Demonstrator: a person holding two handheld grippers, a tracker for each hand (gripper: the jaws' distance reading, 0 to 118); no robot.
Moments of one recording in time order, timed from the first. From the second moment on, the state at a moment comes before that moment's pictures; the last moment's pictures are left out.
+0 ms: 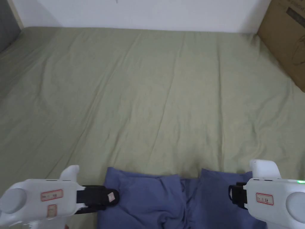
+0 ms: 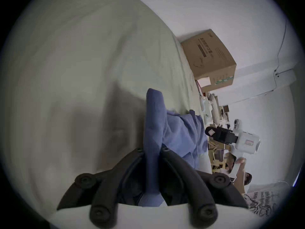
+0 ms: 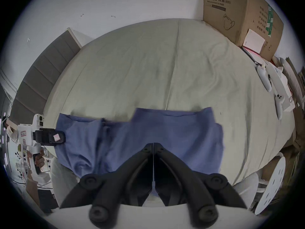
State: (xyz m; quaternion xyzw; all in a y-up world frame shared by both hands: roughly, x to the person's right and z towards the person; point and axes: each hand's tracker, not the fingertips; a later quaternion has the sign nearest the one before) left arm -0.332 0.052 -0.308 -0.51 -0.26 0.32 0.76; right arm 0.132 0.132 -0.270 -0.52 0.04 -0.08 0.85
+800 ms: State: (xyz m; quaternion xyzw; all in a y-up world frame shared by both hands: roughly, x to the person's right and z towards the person) left arm -0.253 0.202 -0.281 -0.46 -0.23 0.27 0.81; right arm 0.176 0.128 -0.259 -0.50 0.03 -0.12 0.86
